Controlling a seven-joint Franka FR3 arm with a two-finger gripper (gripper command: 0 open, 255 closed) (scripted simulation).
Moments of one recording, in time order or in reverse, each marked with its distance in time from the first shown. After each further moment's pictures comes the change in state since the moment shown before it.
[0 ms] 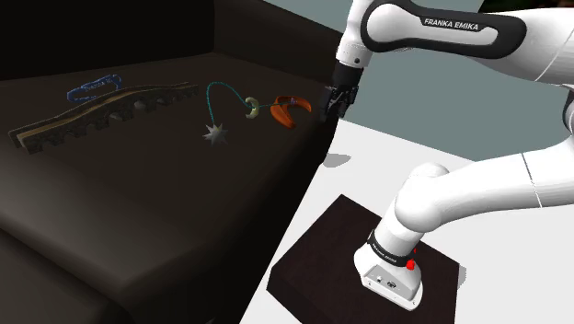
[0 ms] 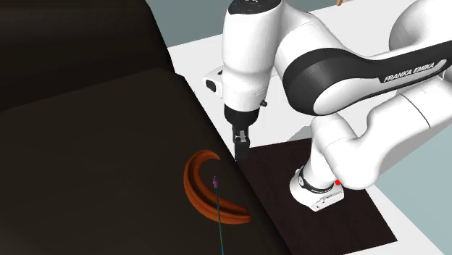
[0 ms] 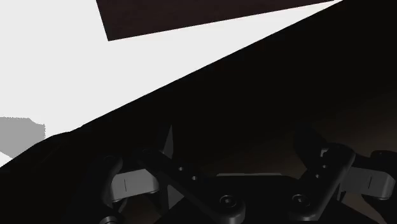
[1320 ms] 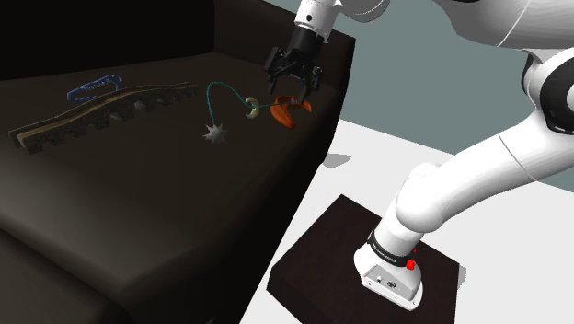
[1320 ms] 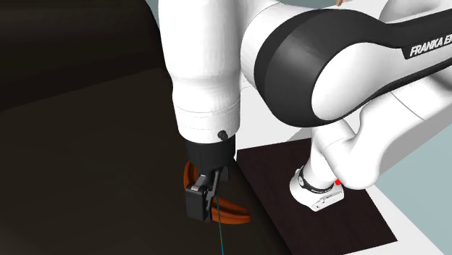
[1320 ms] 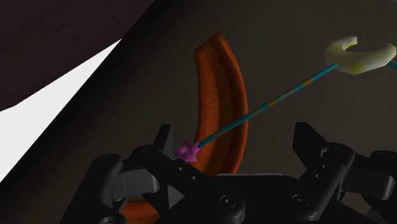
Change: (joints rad) arm 0.026 0.277 0.140 0.313 0.367 -0.011 0.492
